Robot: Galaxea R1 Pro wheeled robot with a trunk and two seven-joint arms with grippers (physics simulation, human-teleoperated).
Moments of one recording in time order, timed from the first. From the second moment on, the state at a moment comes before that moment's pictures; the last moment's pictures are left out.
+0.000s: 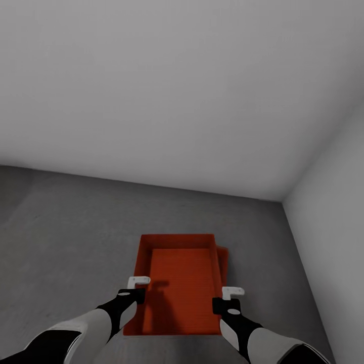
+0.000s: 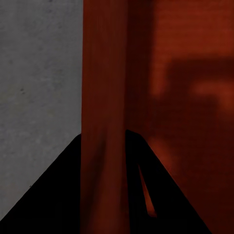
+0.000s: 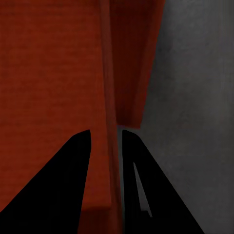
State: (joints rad) left arm -0.80 -0.10 -0.01 -0.01 0.02 0.01 0.20; right arm -0.71 0.14 0.45 -0.05 -0.45 -0.14 -0.25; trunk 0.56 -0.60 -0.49
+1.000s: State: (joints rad) left arm -0.80 -0.10 -0.01 -0.01 0.02 0.01 0.20; right arm -0.71 0.14 0.45 -0.05 -0.45 -0.14 -0.25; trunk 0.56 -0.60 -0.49
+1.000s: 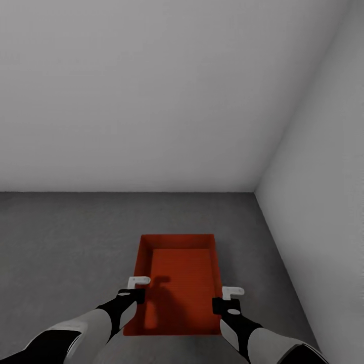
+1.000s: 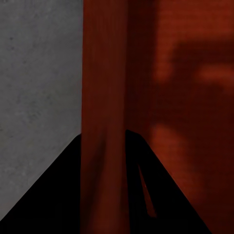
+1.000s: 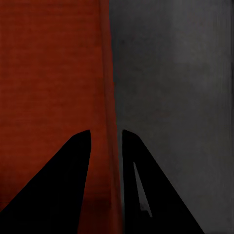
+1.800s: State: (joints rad) left arm -0.80 -0.10 -0.01 -0.01 0.02 0.01 0.20; right arm -0.71 0.14 0.45 -0.05 -0.45 -0.14 -0.25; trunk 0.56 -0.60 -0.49
